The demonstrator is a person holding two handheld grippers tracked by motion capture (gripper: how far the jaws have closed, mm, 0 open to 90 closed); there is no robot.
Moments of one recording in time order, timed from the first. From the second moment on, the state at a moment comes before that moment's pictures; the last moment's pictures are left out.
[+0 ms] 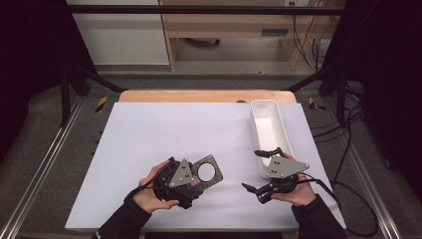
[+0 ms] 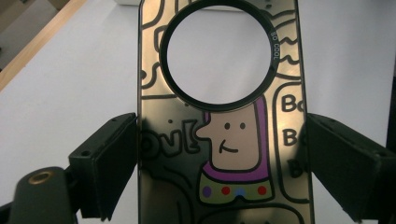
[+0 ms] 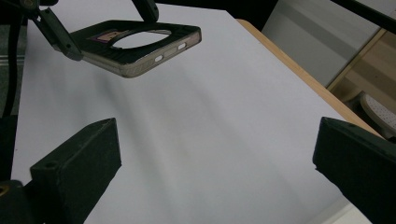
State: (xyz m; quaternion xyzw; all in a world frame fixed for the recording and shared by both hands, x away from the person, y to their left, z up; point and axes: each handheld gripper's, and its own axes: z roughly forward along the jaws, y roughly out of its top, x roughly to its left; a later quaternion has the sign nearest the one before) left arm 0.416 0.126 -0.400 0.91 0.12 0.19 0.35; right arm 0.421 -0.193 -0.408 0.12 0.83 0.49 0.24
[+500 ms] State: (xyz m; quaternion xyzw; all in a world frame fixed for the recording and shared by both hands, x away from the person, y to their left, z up) left arm 0.417 0.120 -0.397 0.92 0.09 0.19 0.34; right arm 0.419 -0.178 -0.406 0.07 0.84 0.48 0.24
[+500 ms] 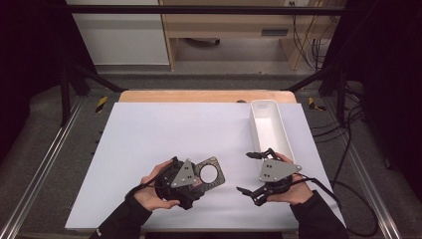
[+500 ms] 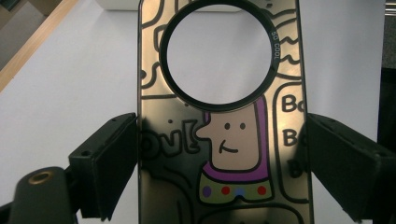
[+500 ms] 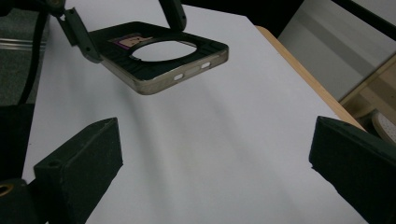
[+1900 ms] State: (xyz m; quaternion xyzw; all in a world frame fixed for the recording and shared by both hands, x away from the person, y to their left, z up) left arm 0.408 0.093 -0.397 0.93 0.02 0.17 0.32; right arm 0.420 -0.153 -0.412 -0.02 0.86 0.47 0.17
